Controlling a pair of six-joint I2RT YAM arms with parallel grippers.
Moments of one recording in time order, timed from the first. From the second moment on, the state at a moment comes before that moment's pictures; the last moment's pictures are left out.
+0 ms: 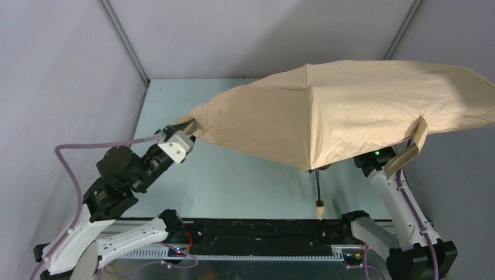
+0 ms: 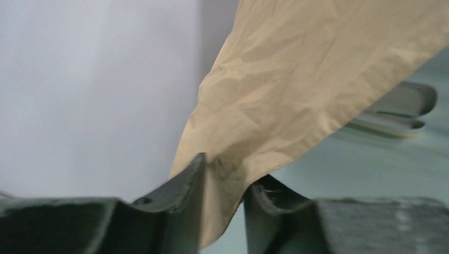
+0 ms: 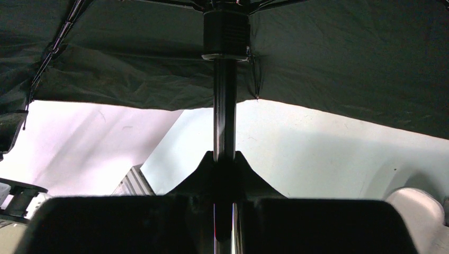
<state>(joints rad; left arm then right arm) -0.93 0.62 1.17 -0.46 -0.20 0.55 0.20 0.95 0.96 0.00 -0.61 0.54</state>
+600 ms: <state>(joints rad) -0.93 0.49 1.05 -0.41 -0.34 0.54 0.20 0.88 0.96 -0.10 -0.36 0.42</state>
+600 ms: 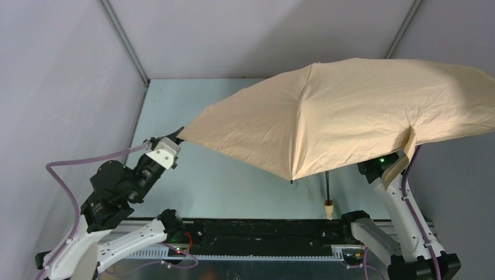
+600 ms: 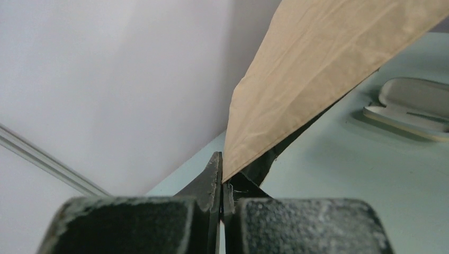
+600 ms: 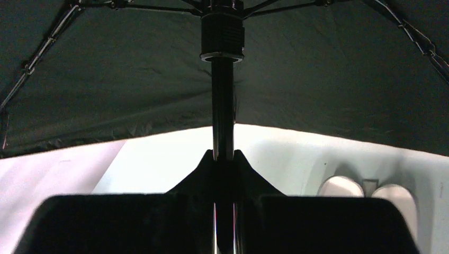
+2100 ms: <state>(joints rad) -0.93 0.37 0.85 -0.36 -0.55 0.31 0.65 1.37 0.72 1.00 0.40 0.11</state>
